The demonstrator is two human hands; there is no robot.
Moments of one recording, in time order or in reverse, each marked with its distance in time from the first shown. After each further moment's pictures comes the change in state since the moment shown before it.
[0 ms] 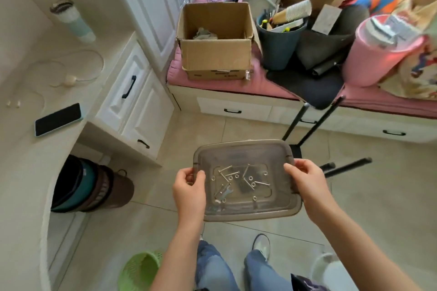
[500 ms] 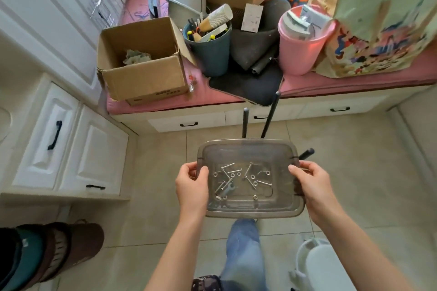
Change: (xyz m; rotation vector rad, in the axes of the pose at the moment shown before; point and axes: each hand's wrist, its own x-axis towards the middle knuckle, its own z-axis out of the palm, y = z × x) left_hand -0.039 0.053 0.184 0.092 -0.272 0.063; right_hand 0.064 -0.003 -0.158 0.276 0.250 0.063
